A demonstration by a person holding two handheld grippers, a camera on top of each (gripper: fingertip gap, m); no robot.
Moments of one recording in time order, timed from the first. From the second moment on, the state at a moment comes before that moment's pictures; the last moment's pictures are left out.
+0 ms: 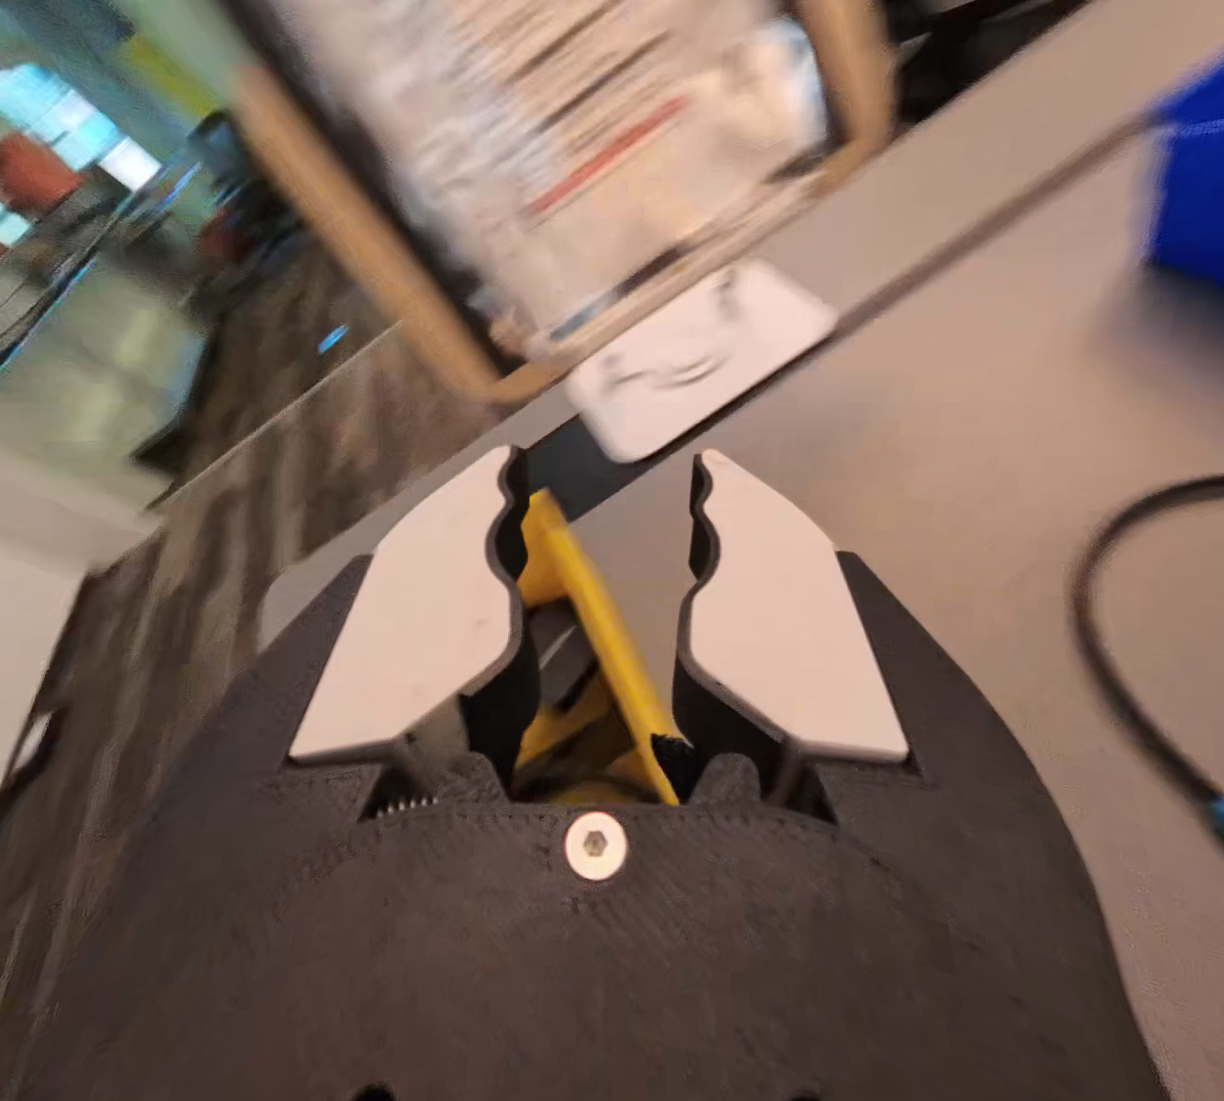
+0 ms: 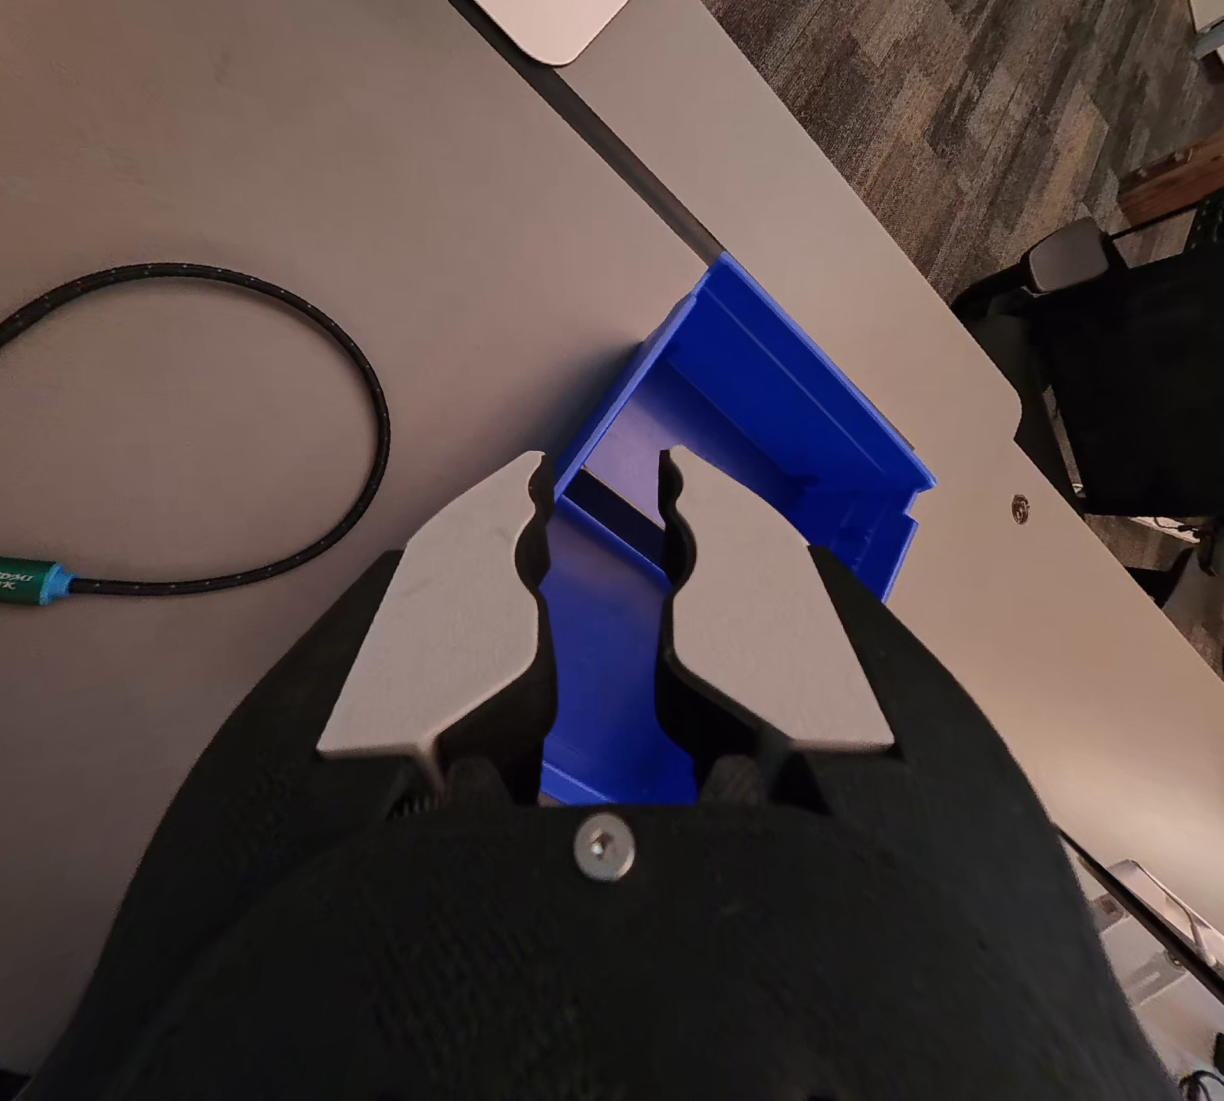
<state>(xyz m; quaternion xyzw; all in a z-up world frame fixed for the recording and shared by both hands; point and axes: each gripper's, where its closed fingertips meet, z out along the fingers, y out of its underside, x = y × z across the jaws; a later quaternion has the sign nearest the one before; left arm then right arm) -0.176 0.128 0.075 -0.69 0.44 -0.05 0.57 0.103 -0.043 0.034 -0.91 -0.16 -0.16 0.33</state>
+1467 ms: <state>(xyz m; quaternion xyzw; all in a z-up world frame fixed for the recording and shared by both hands) -0.281 0.245 -0.087 -0.90 0.25 -0.31 0.17 0.103 -0.026 0.003 -0.93 -0.19 -0.17 0.28</state>
